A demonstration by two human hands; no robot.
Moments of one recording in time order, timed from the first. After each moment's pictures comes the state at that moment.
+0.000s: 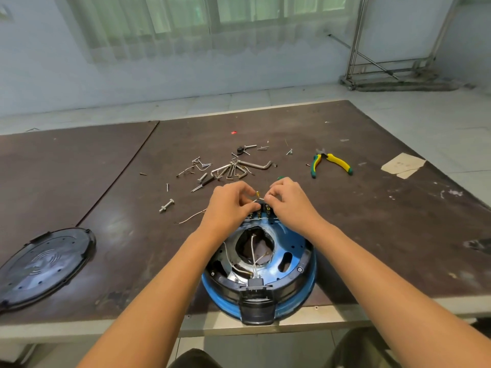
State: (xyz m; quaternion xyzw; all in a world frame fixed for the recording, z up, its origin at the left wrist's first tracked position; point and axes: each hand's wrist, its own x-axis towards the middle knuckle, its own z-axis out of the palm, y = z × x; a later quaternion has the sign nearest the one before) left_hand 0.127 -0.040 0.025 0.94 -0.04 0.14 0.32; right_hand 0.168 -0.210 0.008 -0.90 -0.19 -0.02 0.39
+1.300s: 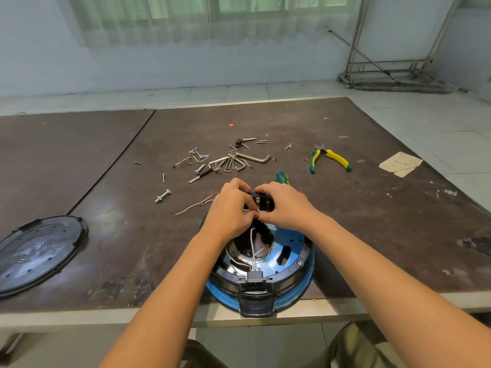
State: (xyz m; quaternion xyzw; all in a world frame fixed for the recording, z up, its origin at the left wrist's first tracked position) left_hand 0.123 -0.040 -0.001 0.97 -0.06 0.10 0.23; right_hand 0.173 -0.205 -0.002 -0.94 -0.27 0.01 0.21
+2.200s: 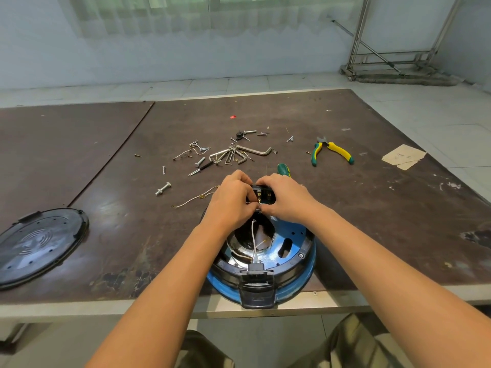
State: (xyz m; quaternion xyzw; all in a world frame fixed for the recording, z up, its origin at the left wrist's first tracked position) left_hand 0.125 -0.040 0.000 0.96 -0.07 0.12 0.23; right_hand 0.175 -0.203 -0.003 -0.94 -0.28 0.01 0.21
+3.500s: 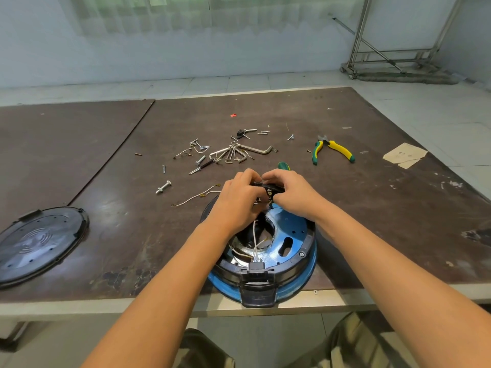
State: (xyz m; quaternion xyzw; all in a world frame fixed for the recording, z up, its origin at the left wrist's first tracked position) left_hand 0.119 -0.050 0.003 0.97 -0.15 0.13 0.15; right_hand 0.170 -0.214 0.009 -0.89 -0.19 0.10 0.41
